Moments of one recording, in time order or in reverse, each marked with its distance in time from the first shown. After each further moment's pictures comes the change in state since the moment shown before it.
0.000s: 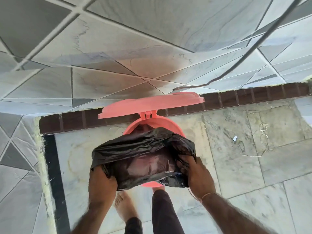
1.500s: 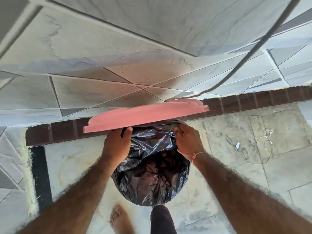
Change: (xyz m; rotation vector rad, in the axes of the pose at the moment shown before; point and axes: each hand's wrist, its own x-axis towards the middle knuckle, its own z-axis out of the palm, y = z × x) left_hand 0.101 0.124 0.026 0.030 -0.103 0.292; right_hand 0.135 -0.066 -0.056 0.347 0.185 -0.027
